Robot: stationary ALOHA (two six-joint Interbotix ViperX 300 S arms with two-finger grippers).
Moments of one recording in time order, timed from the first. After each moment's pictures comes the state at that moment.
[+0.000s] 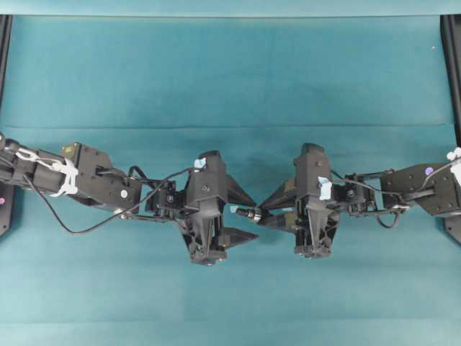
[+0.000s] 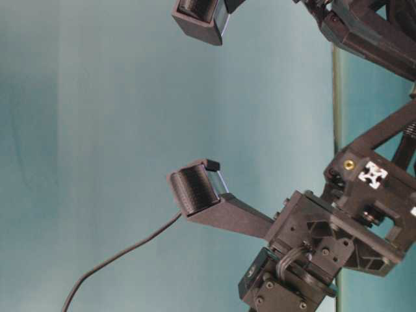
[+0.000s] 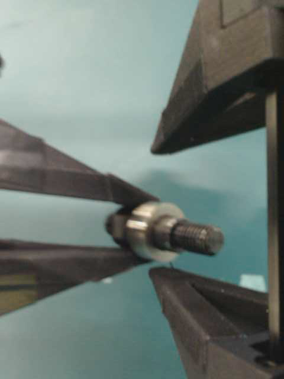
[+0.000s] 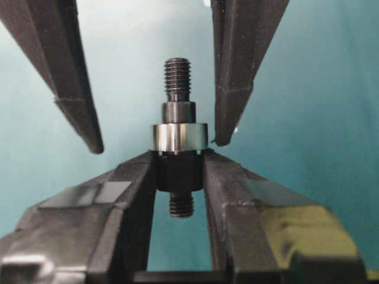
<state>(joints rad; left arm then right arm) -0.07 0.26 0.59 0.02 -0.34 -0.20 0.06 0.05 0.93 0.03 -0.40 0.16</state>
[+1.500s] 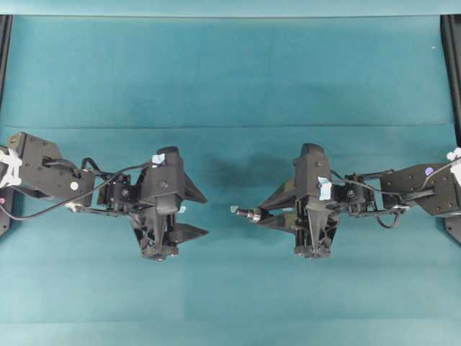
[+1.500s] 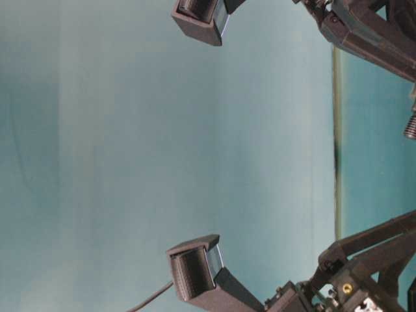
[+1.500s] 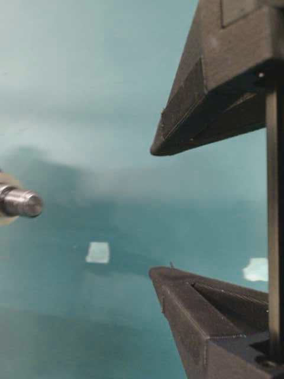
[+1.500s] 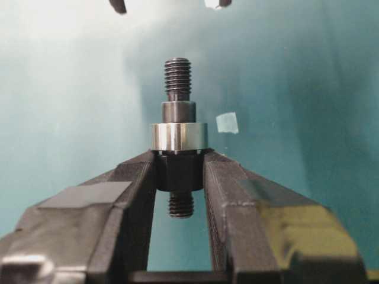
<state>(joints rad) -0.07 0.05 0.81 0.02 -0.20 -0.19 0.06 0.05 0.93 0.03 -0.40 0.16</state>
